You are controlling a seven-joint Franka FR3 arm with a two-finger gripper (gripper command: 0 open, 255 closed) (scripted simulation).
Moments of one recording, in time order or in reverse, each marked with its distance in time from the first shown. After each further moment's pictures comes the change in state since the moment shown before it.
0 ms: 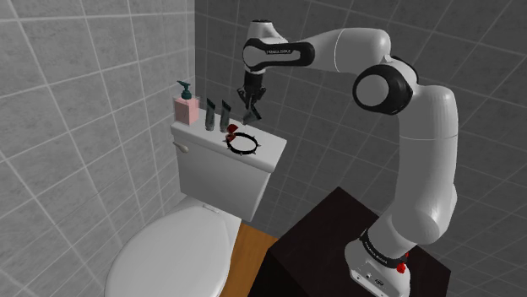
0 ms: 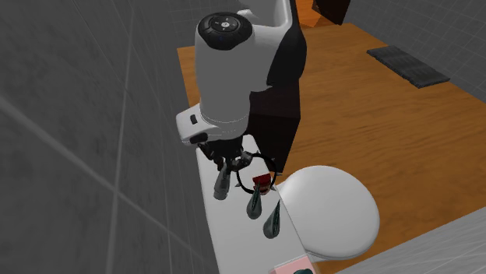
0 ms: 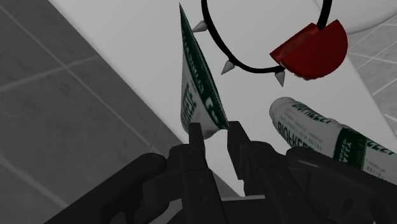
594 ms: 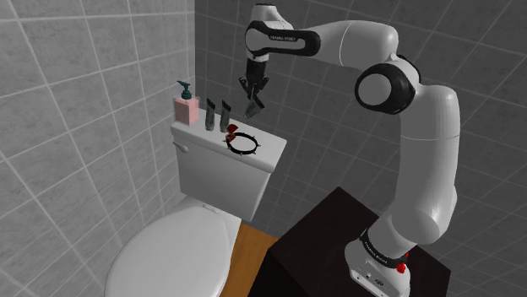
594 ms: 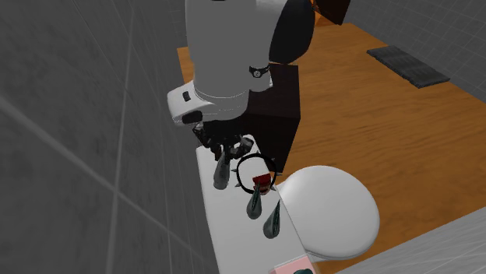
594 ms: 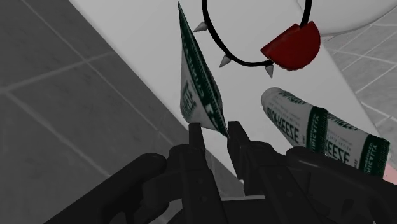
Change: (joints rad) arm 0.000 -0.015 0.000 0.100 0.003 -0.115 -0.010
